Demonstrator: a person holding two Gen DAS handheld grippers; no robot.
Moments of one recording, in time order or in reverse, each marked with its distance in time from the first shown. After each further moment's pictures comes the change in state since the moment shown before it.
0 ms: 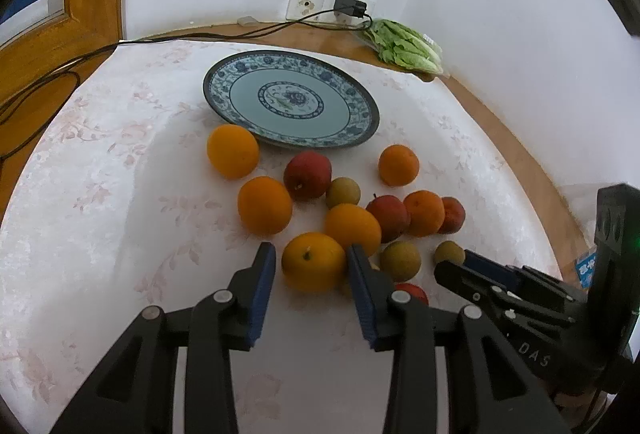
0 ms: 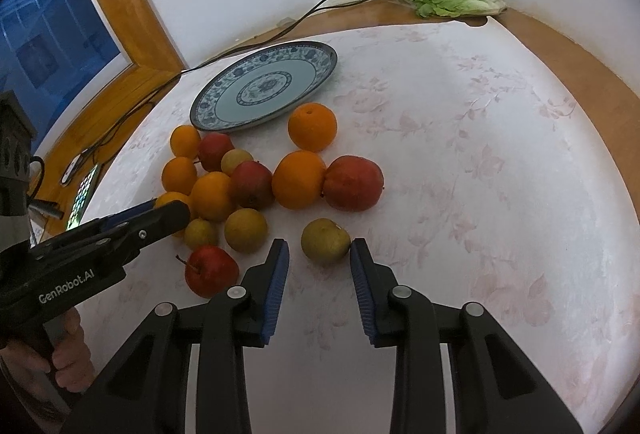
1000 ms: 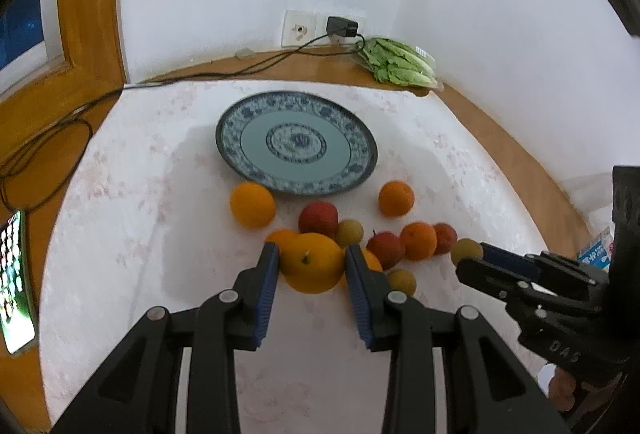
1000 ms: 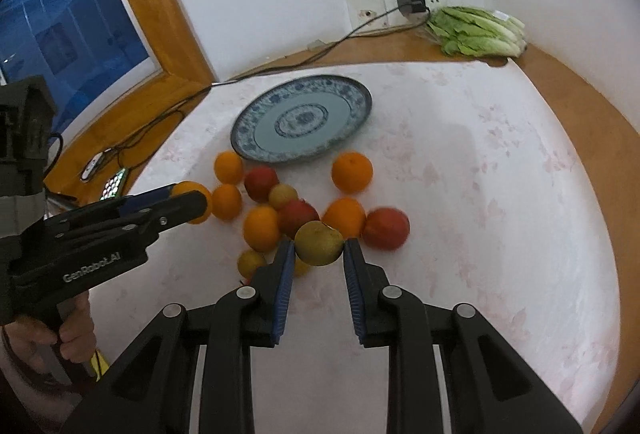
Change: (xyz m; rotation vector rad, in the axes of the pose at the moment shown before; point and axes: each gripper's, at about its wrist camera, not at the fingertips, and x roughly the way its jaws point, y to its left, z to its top) left arm -0.034 -0.002 0.031 0.091 -0.038 0.039; right arm -0.032 0.024 0.026 -0.077 -0.032 0.045
